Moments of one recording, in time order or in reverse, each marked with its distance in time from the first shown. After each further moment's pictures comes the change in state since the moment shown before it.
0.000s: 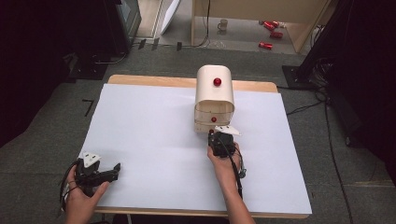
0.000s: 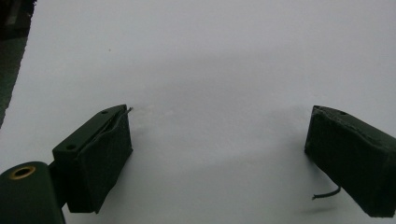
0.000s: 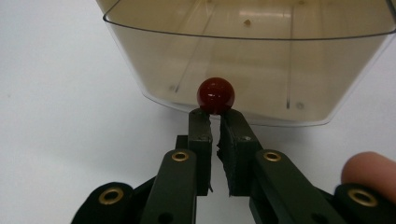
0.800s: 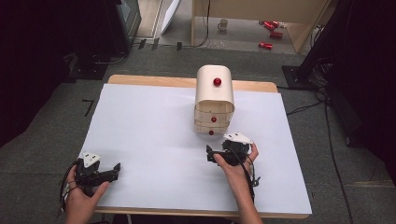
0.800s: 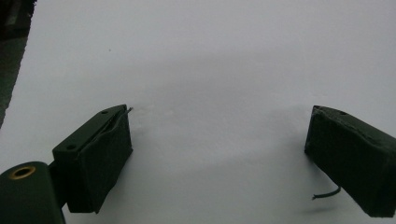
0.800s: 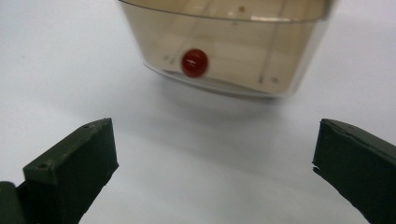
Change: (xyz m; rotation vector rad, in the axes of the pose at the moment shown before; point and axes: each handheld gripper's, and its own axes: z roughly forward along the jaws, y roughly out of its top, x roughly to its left) left arm 0.000 0.000 0.000 -0.001 0.000 0.000; right arm -0.025 -0.017 -0.028 0.011 0.053 -0.084
